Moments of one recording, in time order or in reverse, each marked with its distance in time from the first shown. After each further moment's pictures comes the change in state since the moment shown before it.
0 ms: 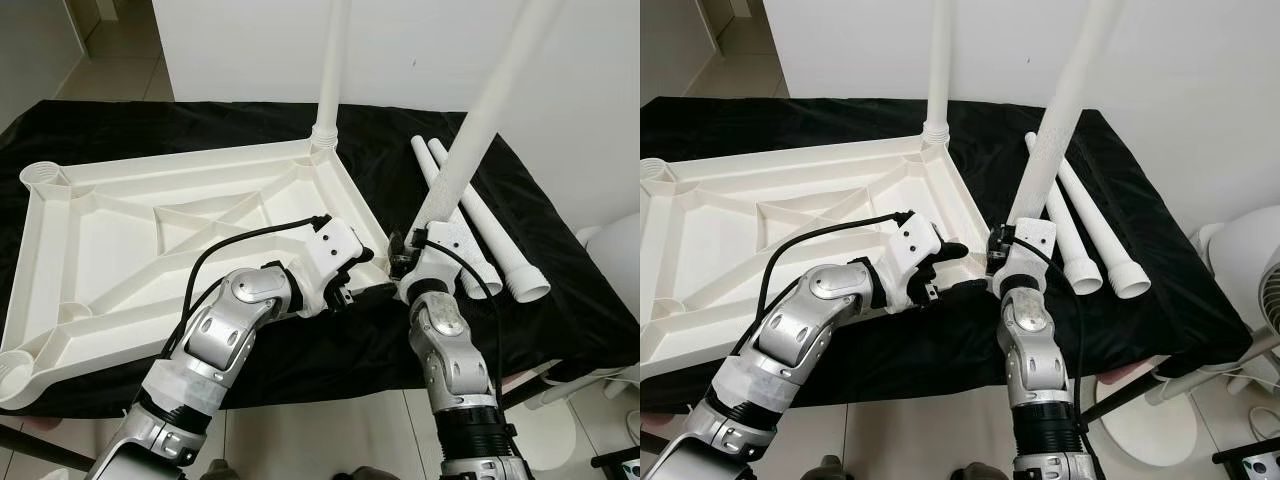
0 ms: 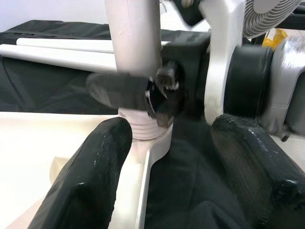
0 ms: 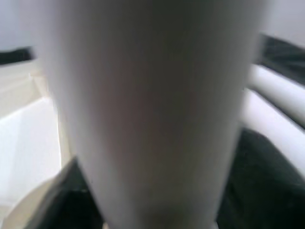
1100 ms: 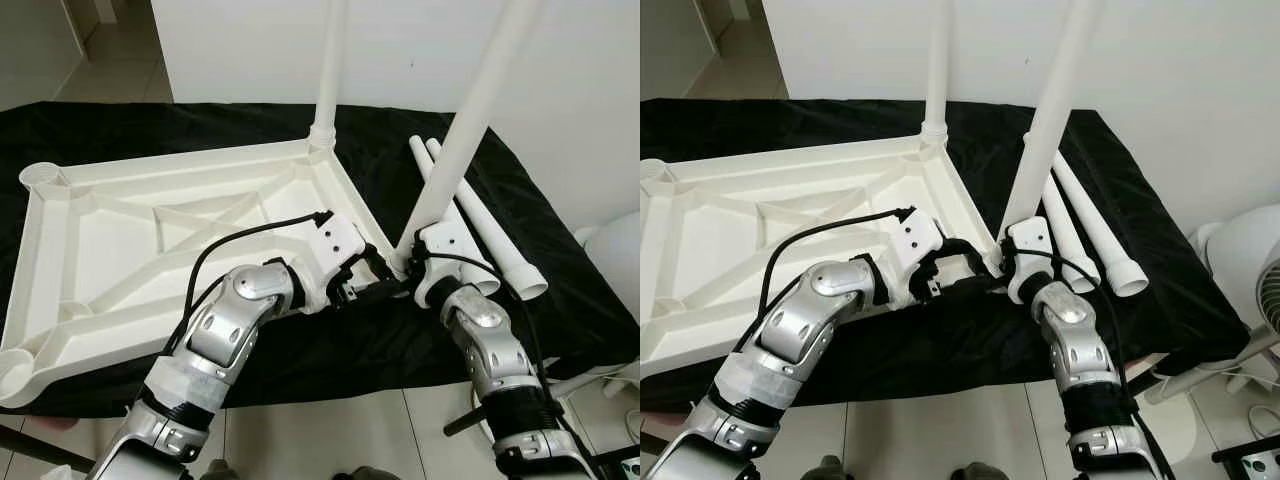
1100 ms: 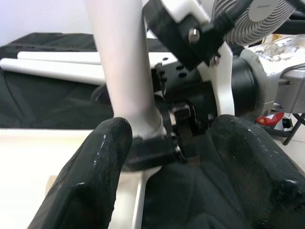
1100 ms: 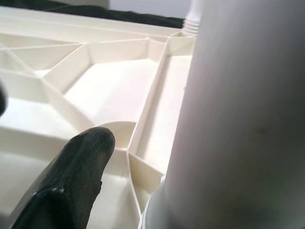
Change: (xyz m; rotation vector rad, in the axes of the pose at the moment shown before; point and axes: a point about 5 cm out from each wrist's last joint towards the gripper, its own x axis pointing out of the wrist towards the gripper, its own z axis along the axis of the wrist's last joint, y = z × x) left arm 0.003 0.002 0.009 0.018 -0.028 -0.001; right arm 0.017 -0.016 -0.012 -0.242 0.057 0.656
